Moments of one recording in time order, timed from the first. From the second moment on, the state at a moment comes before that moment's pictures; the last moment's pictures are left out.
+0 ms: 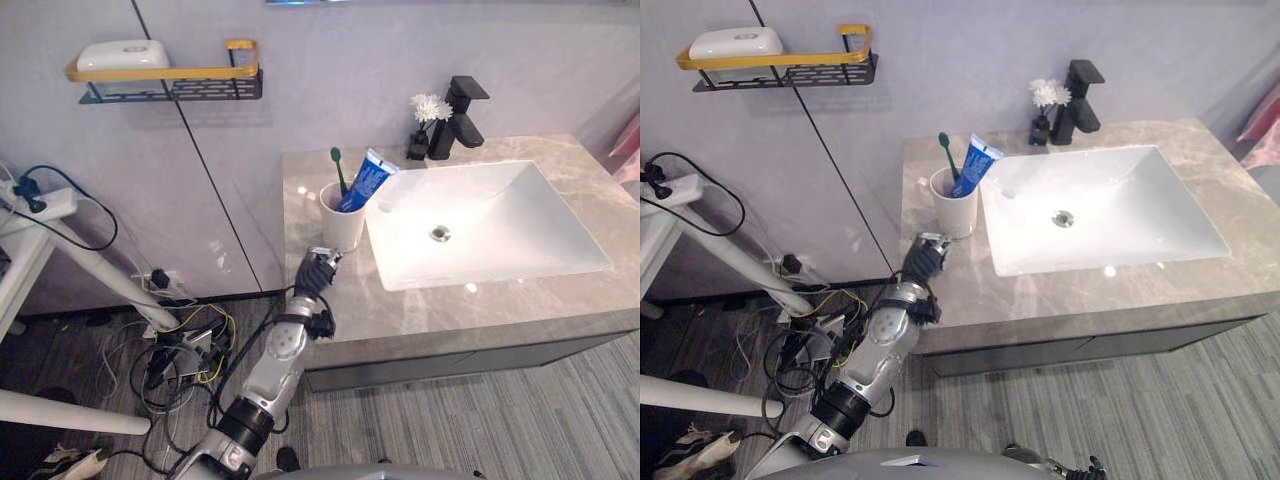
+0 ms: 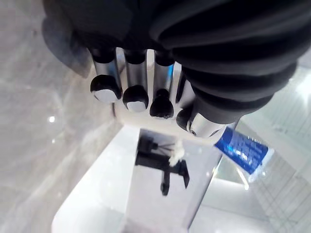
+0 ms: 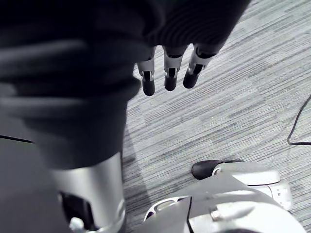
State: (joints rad) left arm -0.20 0.08 -0.47 0.24 -0.33 -0.24 0.17; right arm 0.24 -0.06 -0.23 1.06 0.01 -0.12 -0.22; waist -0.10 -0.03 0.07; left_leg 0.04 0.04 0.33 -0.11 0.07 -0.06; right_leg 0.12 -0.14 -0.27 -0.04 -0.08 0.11
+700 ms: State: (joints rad) left arm -0.40 0.05 -0.55 0.41 -0.31 -0.24 0.21; right arm 0.24 -0.07 -0.20 1.05 0.02 -0.12 -0.22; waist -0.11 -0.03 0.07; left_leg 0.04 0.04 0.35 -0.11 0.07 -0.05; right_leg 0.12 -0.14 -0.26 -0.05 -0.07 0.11
